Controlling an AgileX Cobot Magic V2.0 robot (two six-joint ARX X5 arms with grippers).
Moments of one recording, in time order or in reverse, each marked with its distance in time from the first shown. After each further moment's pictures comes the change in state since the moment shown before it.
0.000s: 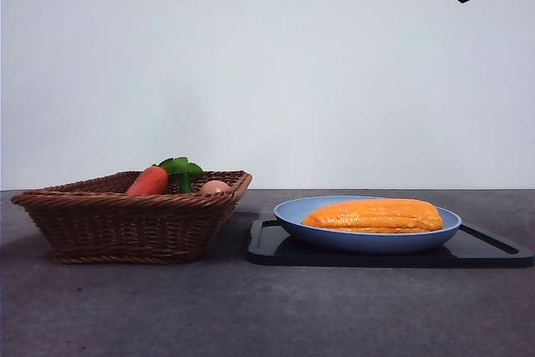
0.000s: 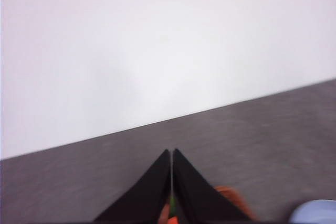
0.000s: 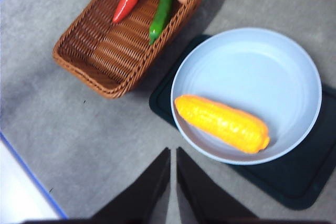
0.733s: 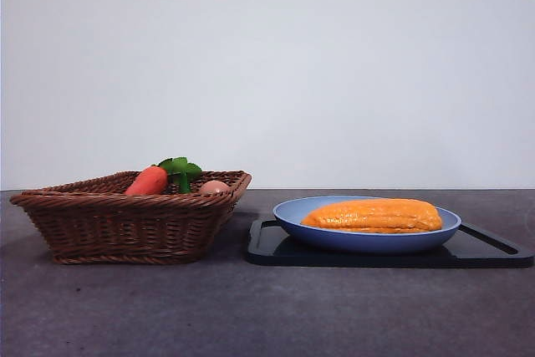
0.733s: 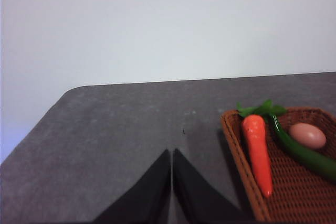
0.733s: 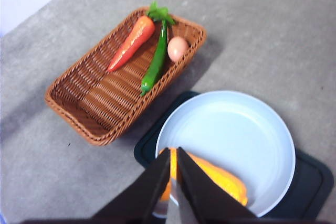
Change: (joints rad) left arm 0.279 -0.844 -1.114 0.392 -0.001 -0.004; right arm 0.000 0.000 0.000 0.191 0.000 -0.001
